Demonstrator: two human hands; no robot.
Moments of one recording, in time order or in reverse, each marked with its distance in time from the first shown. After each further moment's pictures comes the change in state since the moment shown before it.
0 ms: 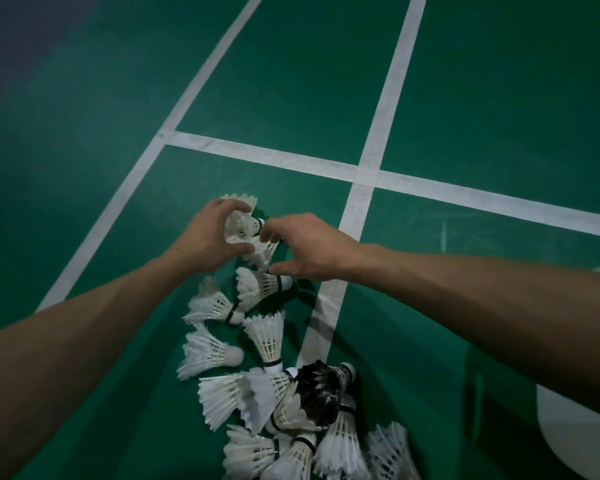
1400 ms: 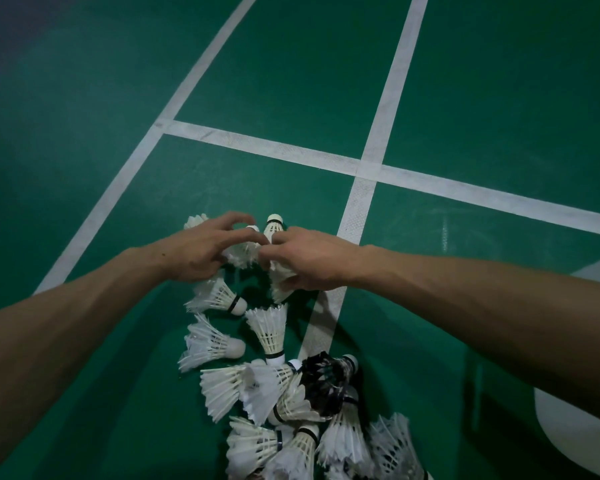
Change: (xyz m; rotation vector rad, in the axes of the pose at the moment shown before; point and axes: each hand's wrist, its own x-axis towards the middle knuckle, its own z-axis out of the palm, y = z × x) left_hand -0.011 -0.032 -0.006 0.248 -0.364 0.435; right_hand 0.004 0.012 0.026 -0.241 -0.165 -0.227
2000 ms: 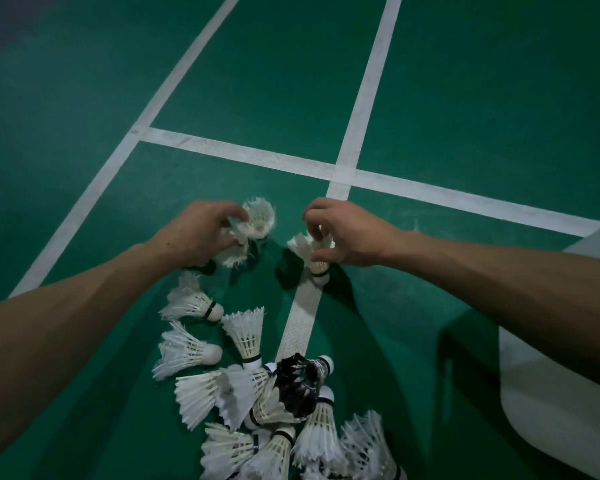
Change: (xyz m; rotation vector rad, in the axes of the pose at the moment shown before) left_hand 0.033 0.037 -0.015 -0.055 0.291 -0.203; right_hand -0.060 0.047 -0.024 0.108 0.179 0.251
